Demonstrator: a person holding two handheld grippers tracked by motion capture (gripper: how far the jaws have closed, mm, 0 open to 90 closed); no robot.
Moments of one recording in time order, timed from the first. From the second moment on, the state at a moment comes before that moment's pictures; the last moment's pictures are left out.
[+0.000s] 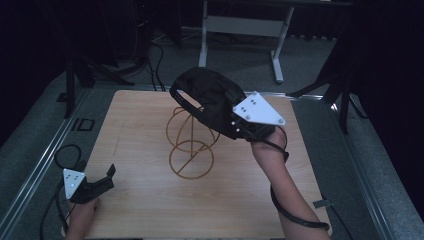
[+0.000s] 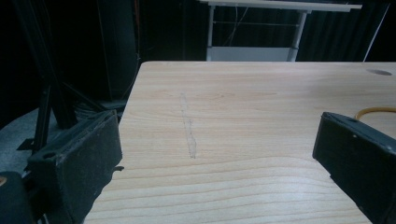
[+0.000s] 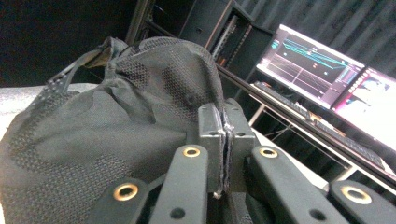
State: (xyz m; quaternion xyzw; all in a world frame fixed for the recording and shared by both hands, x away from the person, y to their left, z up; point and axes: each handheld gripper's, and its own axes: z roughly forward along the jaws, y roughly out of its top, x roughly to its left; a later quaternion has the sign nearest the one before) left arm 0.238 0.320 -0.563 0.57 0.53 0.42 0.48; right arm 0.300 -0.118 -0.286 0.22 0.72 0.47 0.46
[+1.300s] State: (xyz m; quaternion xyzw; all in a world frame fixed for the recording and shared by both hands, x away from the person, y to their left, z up) left arm 0.238 0.321 -0.563 0.57 0.53 0.42 0.48; right arm 0.310 -0.054 -0.349 0.16 0.81 0.42 0.36
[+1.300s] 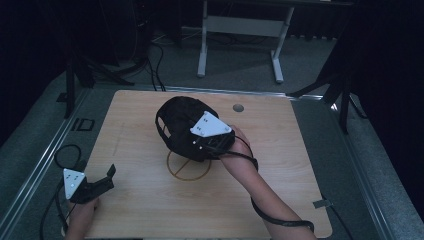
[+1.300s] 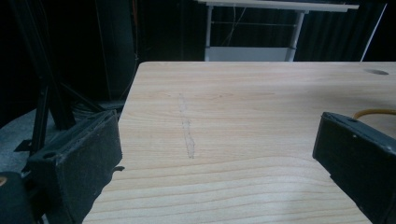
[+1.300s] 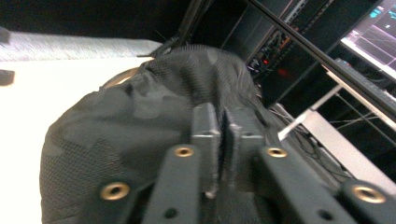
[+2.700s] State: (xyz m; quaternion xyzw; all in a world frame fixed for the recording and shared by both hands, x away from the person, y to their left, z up) left arm 0.237 0.321 -0.563 0.57 0.52 0.41 0.48; right arm 0.316 -0.074 -0.342 0.20 0.80 0.48 0.30
